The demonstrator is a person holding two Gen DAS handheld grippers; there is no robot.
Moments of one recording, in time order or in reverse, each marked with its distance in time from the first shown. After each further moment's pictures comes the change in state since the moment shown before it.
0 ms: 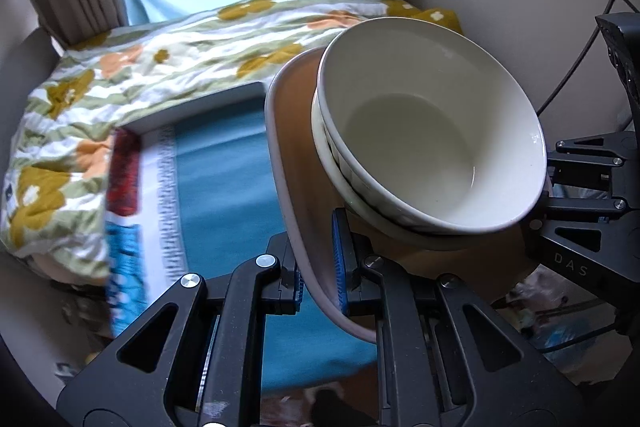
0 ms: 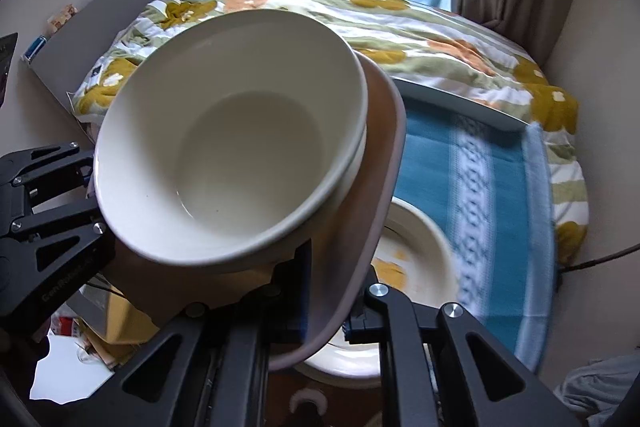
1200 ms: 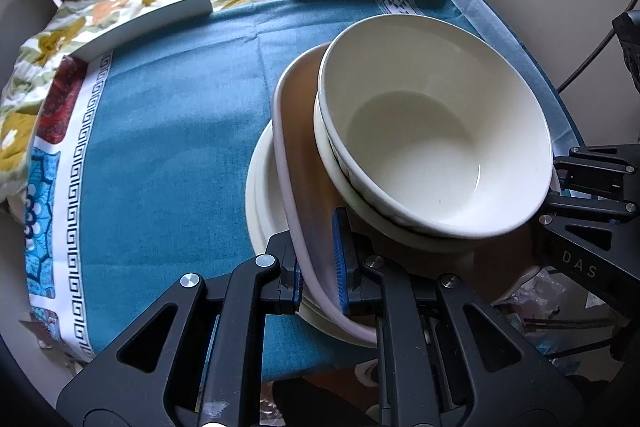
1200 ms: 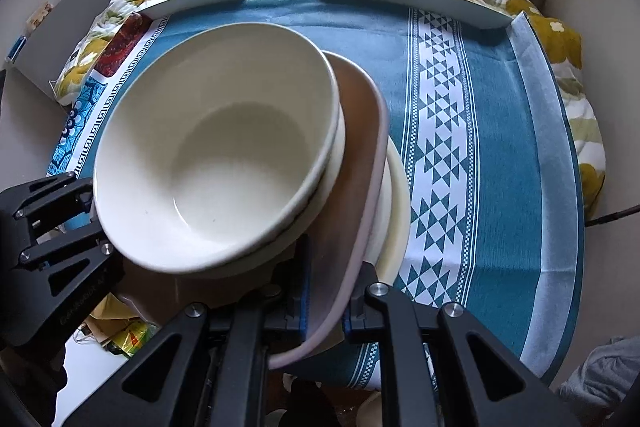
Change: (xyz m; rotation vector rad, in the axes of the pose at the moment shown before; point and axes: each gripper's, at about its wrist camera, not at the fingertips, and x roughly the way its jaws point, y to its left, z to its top) left arm 0.094 -0.080 -0.048 -0.085 0.141 0.049; right arm 0.068 -0.082 -0.070 0.073 0.119 0.050
